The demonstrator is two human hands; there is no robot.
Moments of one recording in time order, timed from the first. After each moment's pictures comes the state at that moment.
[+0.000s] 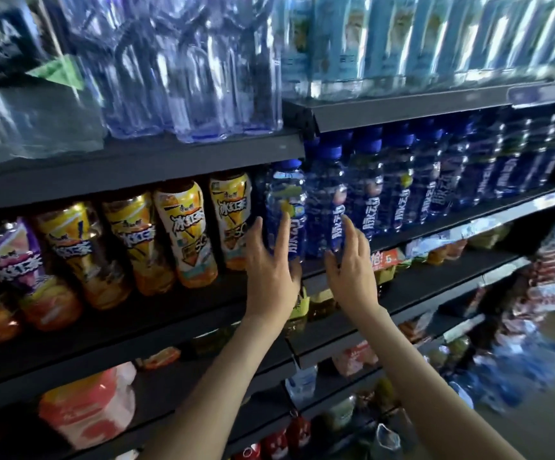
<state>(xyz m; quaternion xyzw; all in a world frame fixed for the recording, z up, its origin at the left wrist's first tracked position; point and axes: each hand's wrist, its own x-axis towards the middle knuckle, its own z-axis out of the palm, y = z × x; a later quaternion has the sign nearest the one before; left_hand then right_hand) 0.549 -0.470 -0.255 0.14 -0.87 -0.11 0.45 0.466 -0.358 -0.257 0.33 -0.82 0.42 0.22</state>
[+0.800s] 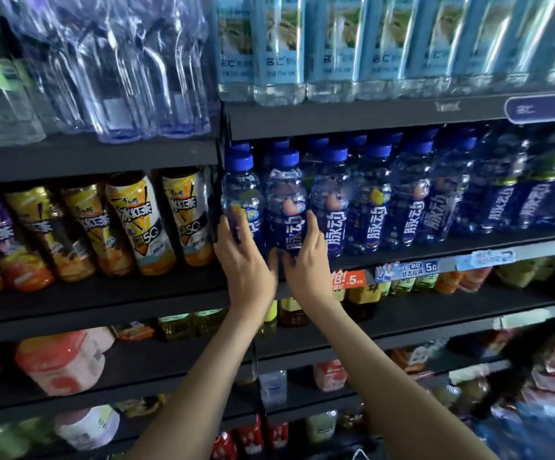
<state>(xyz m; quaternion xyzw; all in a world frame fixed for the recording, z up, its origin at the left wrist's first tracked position) 0.480 -0.413 -0.249 0.32 -0.80 -0.10 0.49 0.403 -0.349 -0.249 0.39 -0.78 0.48 0.11</state>
